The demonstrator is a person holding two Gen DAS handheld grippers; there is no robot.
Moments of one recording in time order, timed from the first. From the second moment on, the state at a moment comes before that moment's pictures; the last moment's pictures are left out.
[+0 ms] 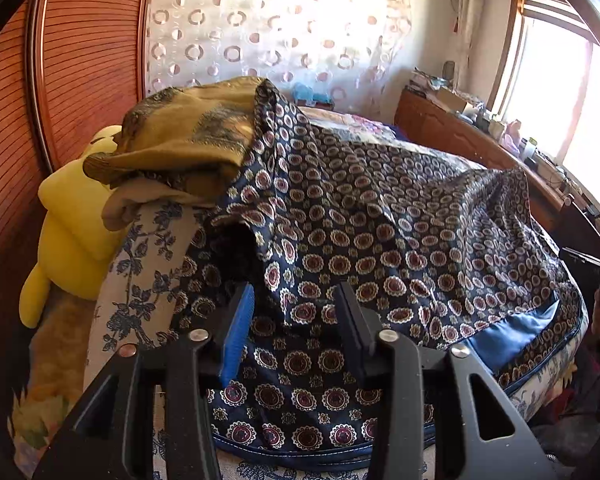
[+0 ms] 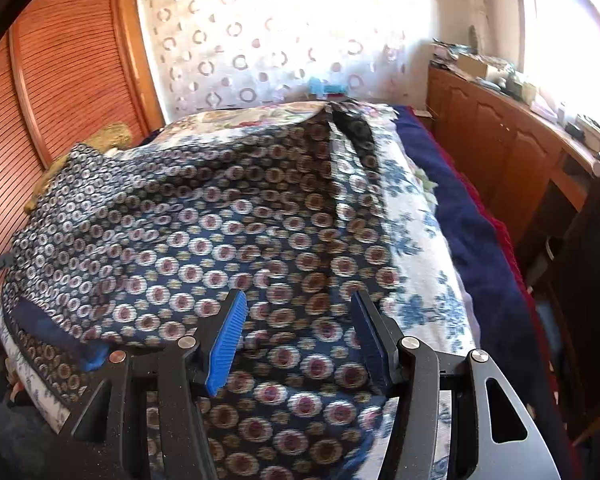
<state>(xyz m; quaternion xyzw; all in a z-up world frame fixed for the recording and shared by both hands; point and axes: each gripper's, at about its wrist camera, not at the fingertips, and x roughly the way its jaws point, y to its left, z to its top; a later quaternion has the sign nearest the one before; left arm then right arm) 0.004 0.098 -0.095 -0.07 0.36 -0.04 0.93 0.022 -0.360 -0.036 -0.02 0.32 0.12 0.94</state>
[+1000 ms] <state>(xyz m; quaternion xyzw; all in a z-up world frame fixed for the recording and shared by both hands) 0.001 0.092 -0.084 -0.04 0.33 -0.02 0.94 -0.020 -0.388 -0.011 -0.02 0.31 0.14 0.94</state>
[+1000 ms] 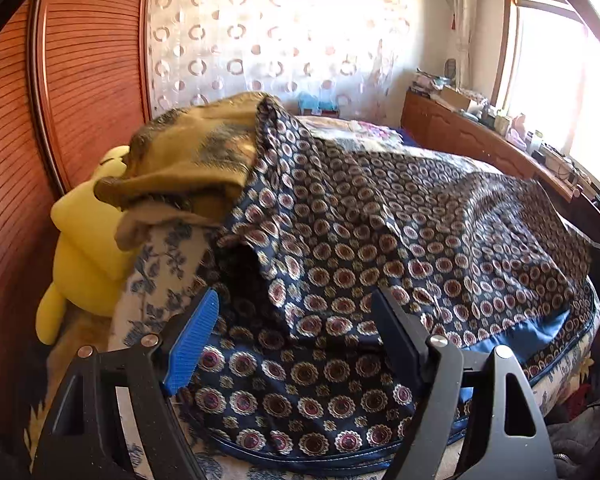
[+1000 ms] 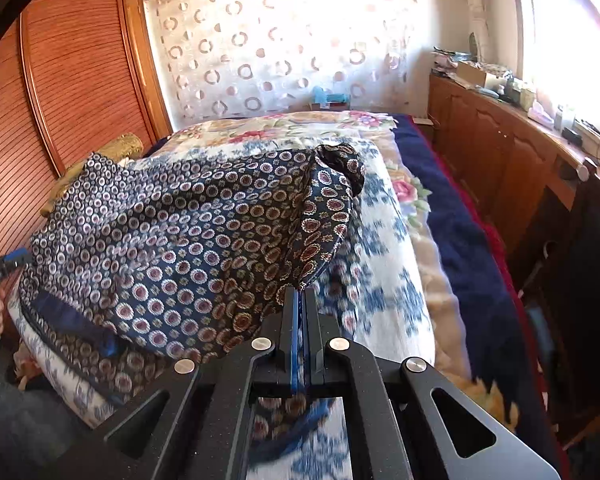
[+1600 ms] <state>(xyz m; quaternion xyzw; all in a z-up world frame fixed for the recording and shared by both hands) 0.051 0.113 -0.098 -0.02 0.37 0.01 0.93 0.034 -0.397 -0.051 0.00 0.34 0.08 0.94</state>
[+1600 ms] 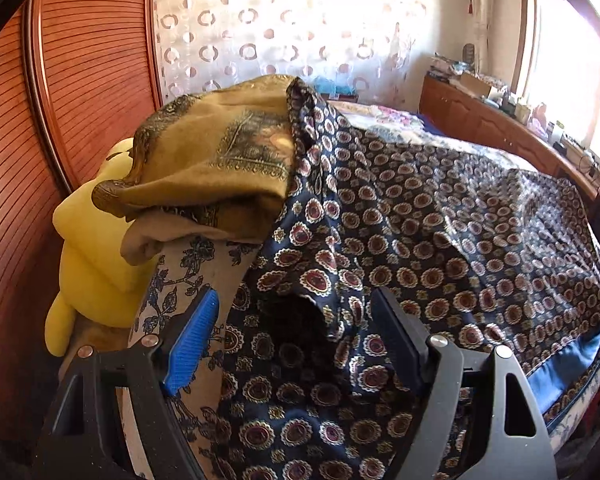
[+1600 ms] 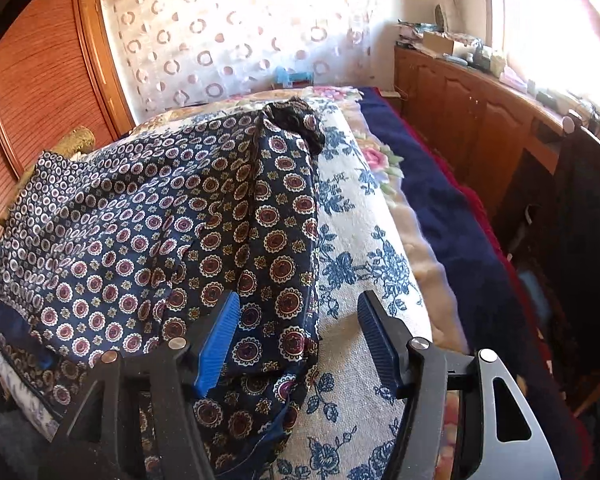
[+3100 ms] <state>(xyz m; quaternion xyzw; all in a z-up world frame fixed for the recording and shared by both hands) 0.008 0.086 -0.104 -0.04 0.39 -0.08 0.92 -0.013 -0.414 -0.019 0.01 0.29 0.08 0.95</state>
